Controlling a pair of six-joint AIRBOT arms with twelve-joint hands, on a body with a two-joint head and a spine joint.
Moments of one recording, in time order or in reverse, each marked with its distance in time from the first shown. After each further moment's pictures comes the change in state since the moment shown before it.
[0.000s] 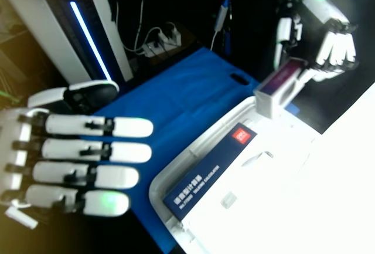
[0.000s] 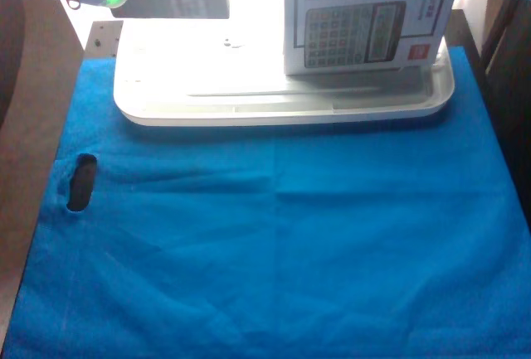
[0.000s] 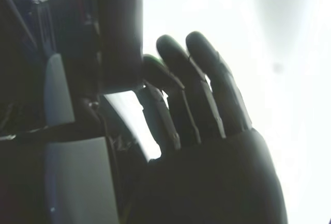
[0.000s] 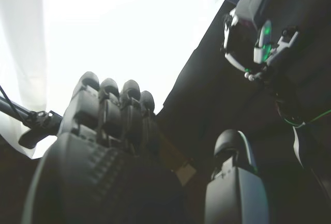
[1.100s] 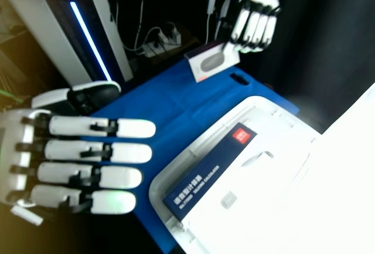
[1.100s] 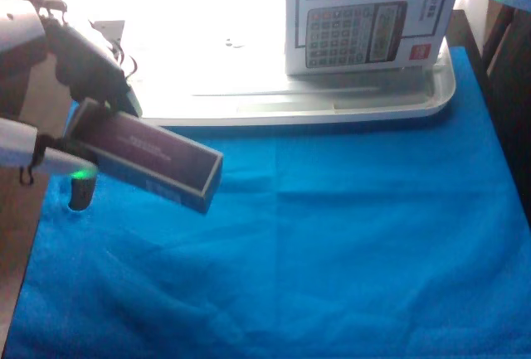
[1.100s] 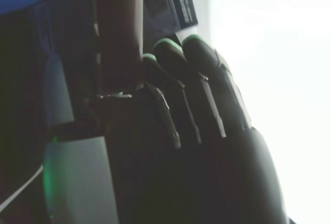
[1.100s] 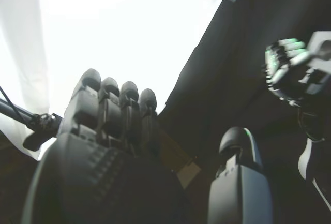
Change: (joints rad) left arm 0.385 0.275 -0.360 0.050 -0.296 -0.002; right arm 0.000 -0.010 0.000 0.001 0.000 0.023
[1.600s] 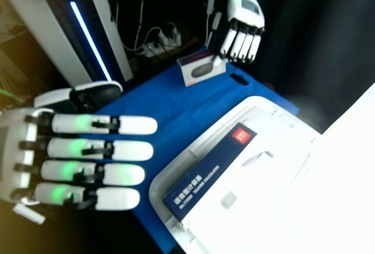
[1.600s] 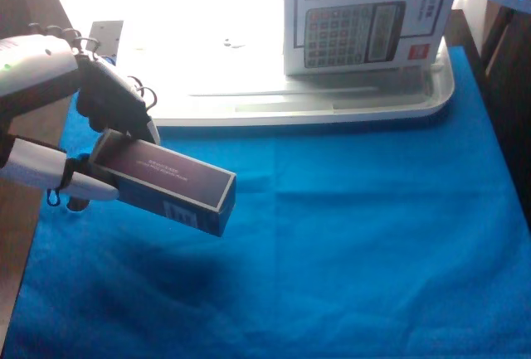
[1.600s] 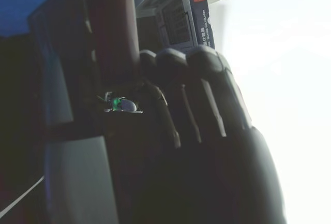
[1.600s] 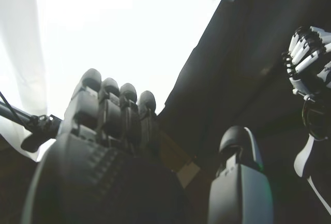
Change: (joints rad) left arm 0.047 -0.096 0.054 -0.036 0.041 0.010; right arm 0.000 -0.005 0.000 0.003 0.000 0.000
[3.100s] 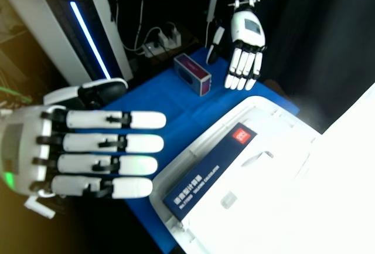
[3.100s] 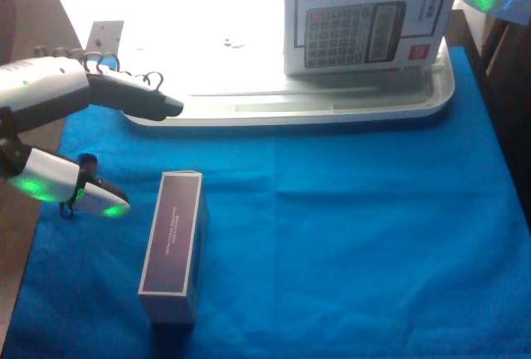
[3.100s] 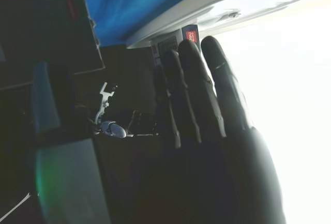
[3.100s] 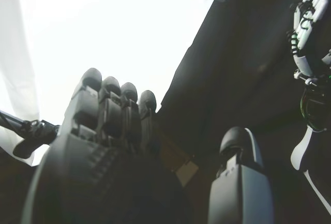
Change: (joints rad) left arm 0.034 -0.058 0.050 -0.039 0.034 -0.015; right arm 0.000 -0.018 -0.001 -0.009 0.000 0.000
